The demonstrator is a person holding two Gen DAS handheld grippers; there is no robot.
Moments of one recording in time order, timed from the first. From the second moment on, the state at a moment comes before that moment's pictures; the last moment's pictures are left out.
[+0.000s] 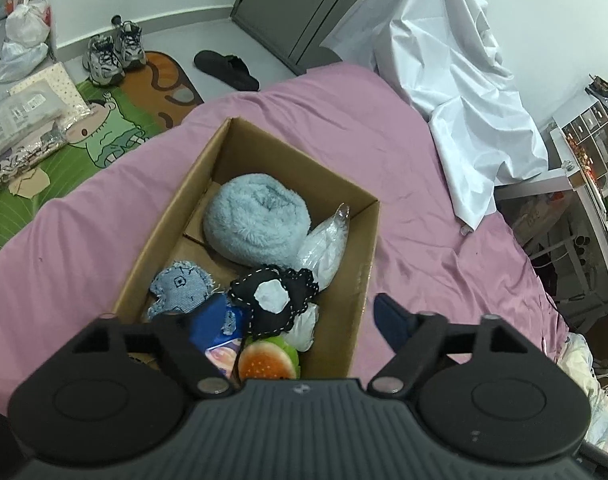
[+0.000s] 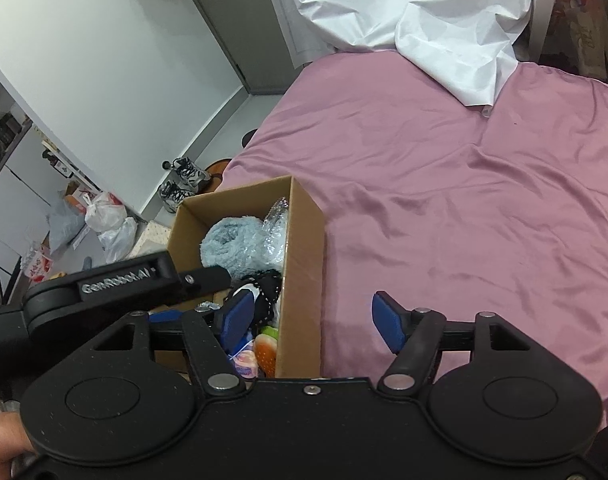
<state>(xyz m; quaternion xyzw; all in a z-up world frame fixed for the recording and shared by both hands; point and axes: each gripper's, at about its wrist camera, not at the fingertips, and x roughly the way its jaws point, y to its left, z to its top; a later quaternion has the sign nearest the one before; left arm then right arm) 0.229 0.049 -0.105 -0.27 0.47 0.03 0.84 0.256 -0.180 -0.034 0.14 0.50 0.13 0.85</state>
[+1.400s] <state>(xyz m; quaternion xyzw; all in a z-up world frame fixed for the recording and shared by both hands) 0.170 -0.028 -0.049 -0.15 0.47 0.03 0.87 0.201 -0.260 -0.004 0.16 0.44 0.09 0.88</state>
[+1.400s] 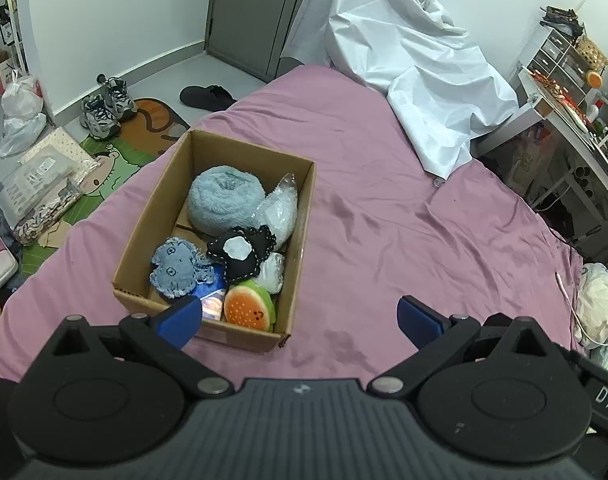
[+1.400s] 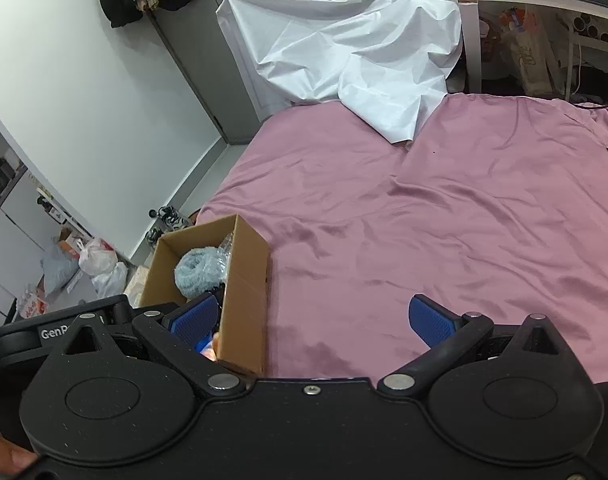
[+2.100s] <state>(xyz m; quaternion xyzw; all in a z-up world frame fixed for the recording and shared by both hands) 0.115 -0.044 -0.008 -0.12 0.44 0.03 0.89 0.166 -0.289 0.024 0.14 0.42 0.11 0.89</state>
